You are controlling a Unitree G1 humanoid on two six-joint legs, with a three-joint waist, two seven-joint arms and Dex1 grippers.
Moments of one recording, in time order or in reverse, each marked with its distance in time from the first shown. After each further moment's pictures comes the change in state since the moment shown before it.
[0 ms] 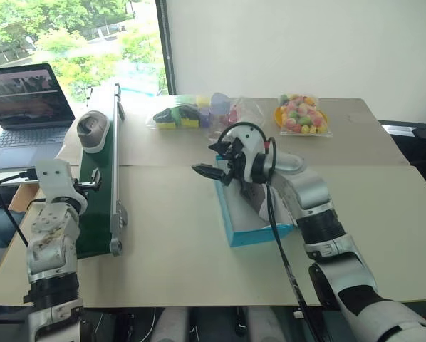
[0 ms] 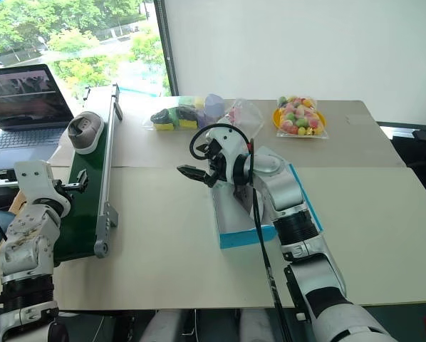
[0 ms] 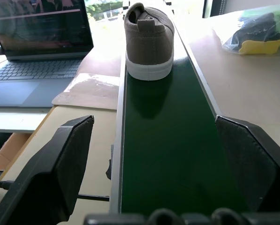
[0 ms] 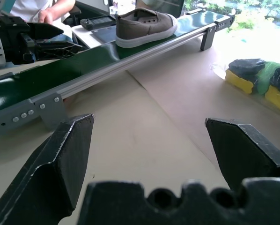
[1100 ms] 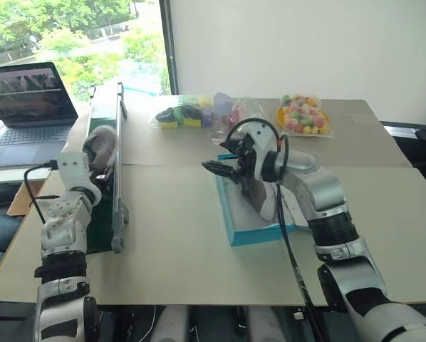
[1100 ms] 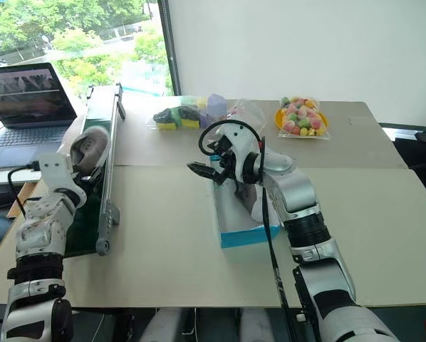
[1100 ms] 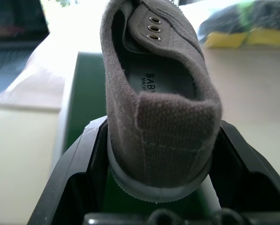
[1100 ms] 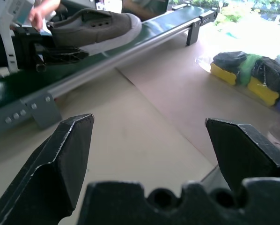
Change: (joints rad) left arm -0.192 0.017 -0.141 0.077 -0.046 -0.036 -0.130; right arm 0.002 -0.001 -0.105 -0.090 0.095 0.184 -0.087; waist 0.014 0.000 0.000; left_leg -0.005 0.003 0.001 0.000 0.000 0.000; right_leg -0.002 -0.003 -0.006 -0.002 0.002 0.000
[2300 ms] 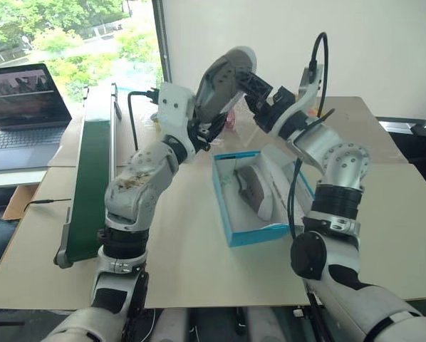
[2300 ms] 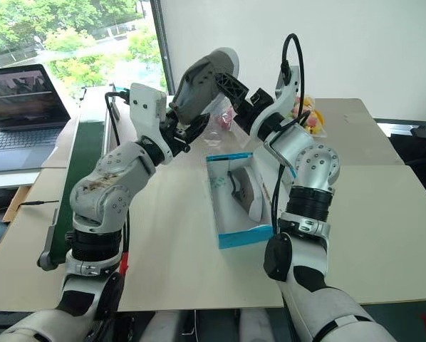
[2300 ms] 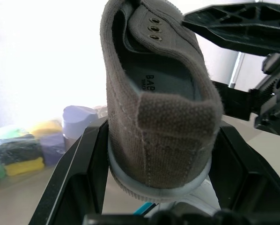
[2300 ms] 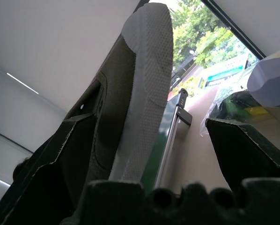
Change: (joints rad) left arm -0.225 -0.245 -0.273 -0.408 -0.109 0.333 0.018; right arm -0.205 0.161 -0.573 0.132 0.575 0.283 -0.573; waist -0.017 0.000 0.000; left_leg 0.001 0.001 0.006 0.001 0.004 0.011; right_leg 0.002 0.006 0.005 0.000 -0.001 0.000
